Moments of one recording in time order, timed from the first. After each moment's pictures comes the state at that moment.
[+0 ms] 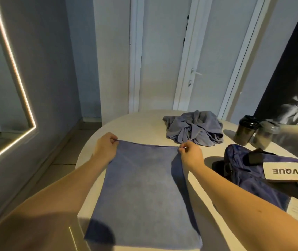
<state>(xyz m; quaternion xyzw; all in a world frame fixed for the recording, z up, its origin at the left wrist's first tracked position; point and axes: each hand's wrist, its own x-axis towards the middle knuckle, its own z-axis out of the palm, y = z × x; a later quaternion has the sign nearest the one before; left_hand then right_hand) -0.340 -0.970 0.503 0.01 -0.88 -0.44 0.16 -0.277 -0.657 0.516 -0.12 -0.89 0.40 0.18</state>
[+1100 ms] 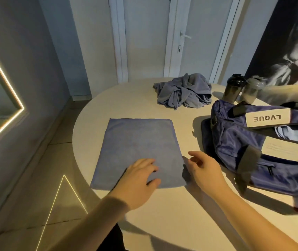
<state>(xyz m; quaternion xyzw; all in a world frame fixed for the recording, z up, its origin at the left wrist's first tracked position) -0.094 -0.899 0.456 -0.29 -0.92 -0.26 -0.01 -0.059 -0.659 0.463 -0.13 -0.91 0.37 0.14</state>
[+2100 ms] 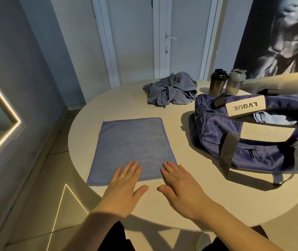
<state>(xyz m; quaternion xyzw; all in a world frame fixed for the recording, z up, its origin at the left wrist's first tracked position) -0.060 -0.920 0.429 -0.29 -0.95 -0.09 0.02 0.007 -0.694 0.437 0.09 -0.98 0.16 0.02</state>
